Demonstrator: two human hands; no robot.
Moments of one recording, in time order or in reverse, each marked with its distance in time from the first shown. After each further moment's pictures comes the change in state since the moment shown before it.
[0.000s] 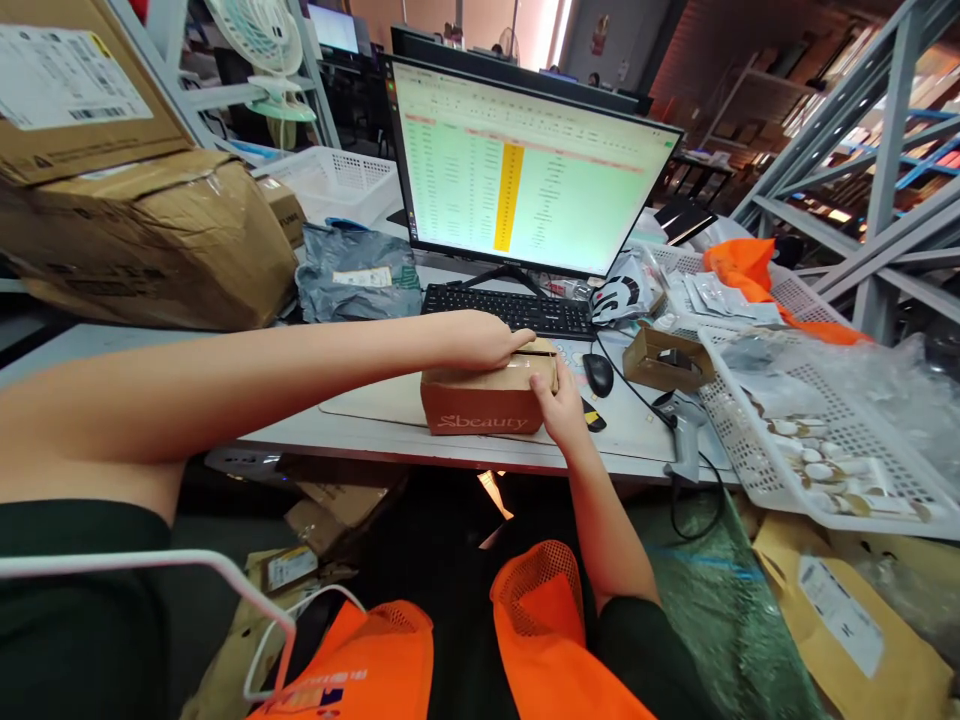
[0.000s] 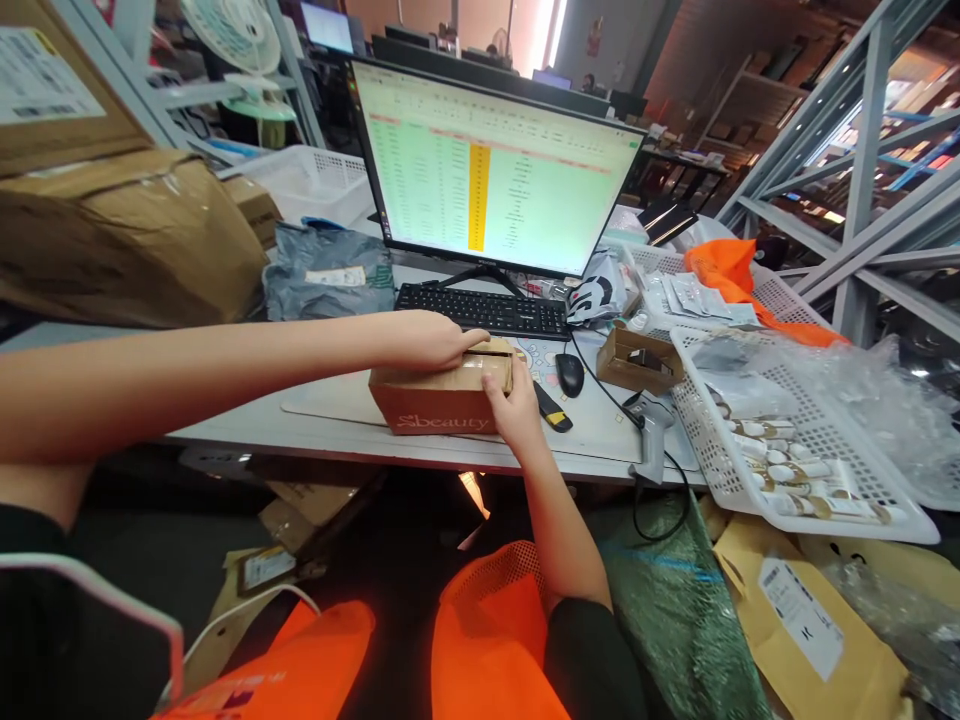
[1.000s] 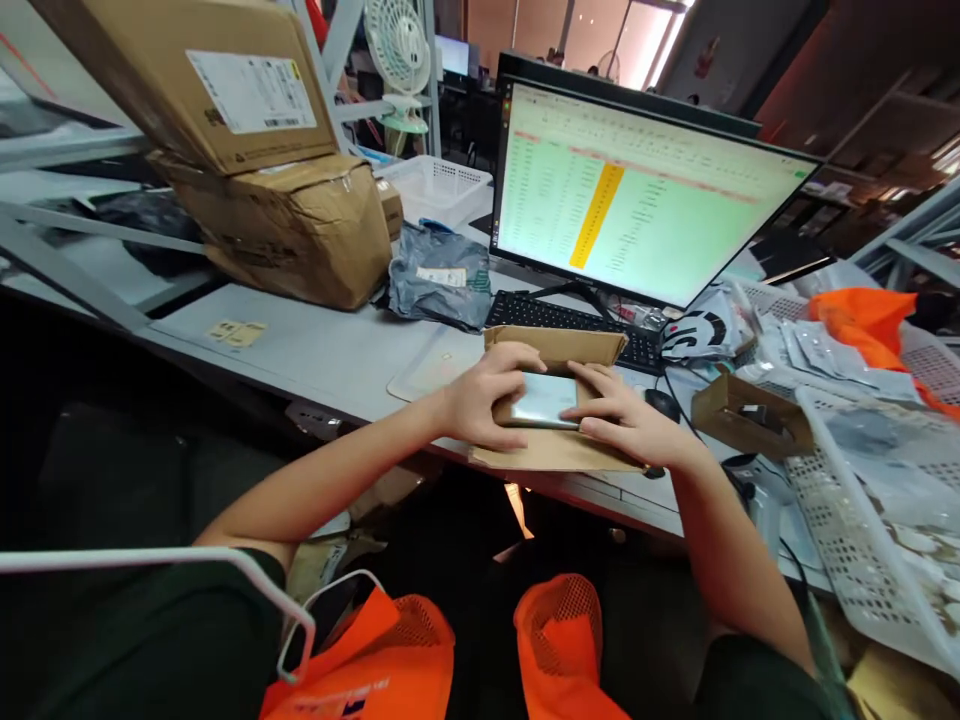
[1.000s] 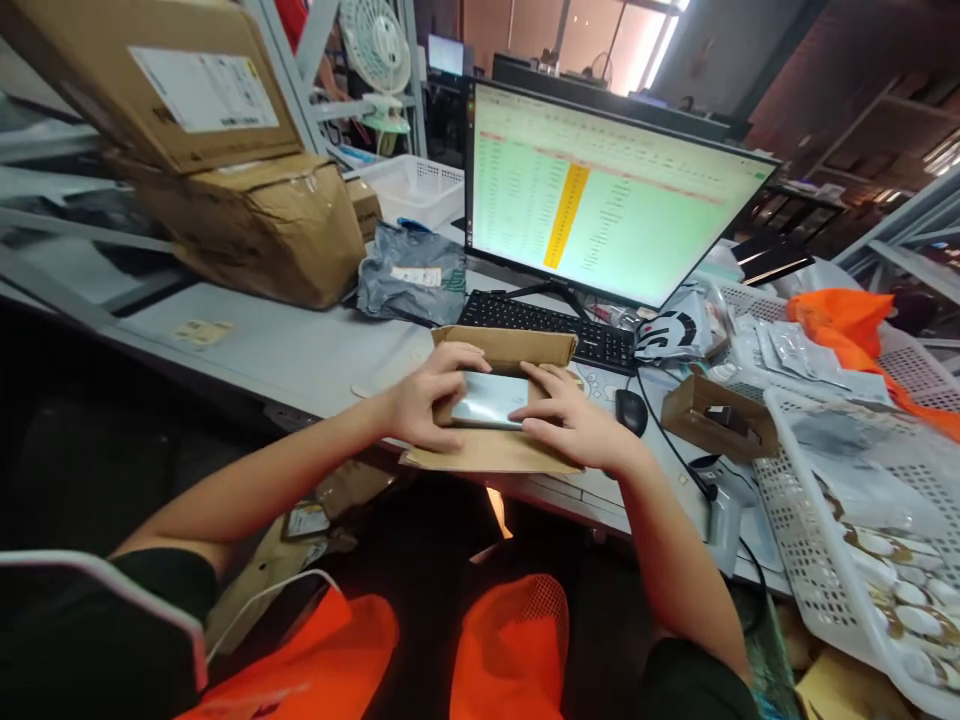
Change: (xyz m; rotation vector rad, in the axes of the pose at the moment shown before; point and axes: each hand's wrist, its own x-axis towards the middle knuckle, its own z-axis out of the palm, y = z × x) left_hand -0.106 0.004 0.083 -0.589 0.800 0.104; right_hand 0.062 -0.053 -0.053 -0.128 -0.815 -0.312
